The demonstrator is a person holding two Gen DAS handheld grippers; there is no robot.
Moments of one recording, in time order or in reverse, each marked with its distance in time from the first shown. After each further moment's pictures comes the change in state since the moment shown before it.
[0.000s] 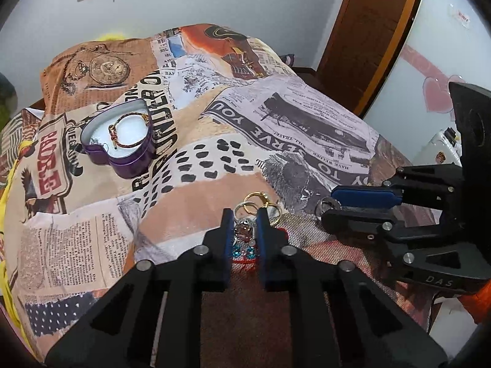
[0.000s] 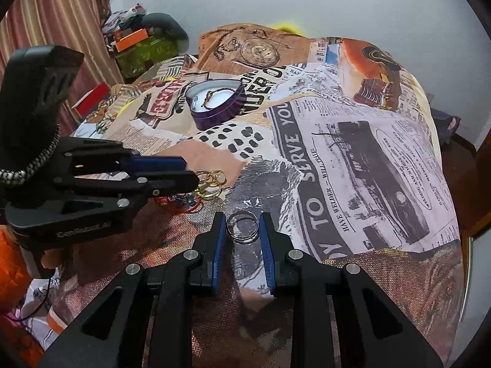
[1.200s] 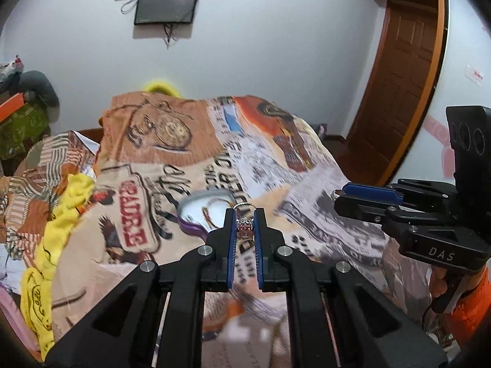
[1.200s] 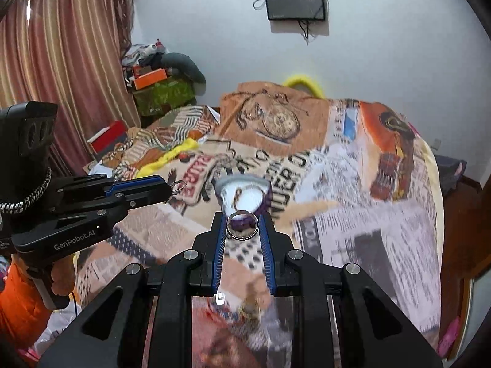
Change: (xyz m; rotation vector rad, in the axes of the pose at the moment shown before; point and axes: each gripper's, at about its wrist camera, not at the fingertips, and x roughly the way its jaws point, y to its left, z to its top) left arm -0.107 0.073 0.041 -0.120 -0.304 0.131; right arm -0.029 0.035 0.097 -0.065 -0.210 0.037
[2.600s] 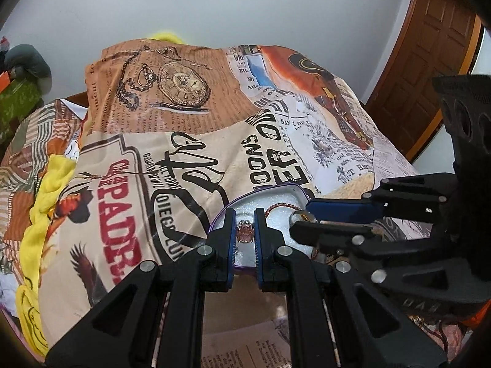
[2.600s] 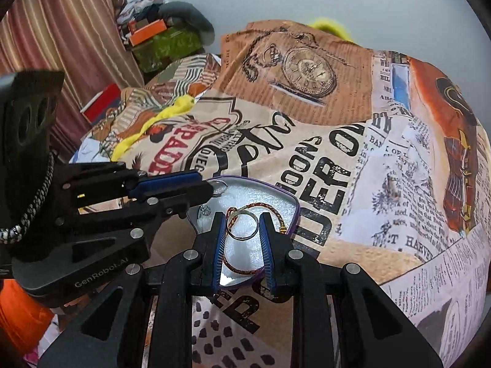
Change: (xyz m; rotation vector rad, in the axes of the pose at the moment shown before) left arm 0.157 0.071 0.013 -0.019 0.237 0.026; right arm 0.164 -0.015 0.032 -0.005 0.276 0.105
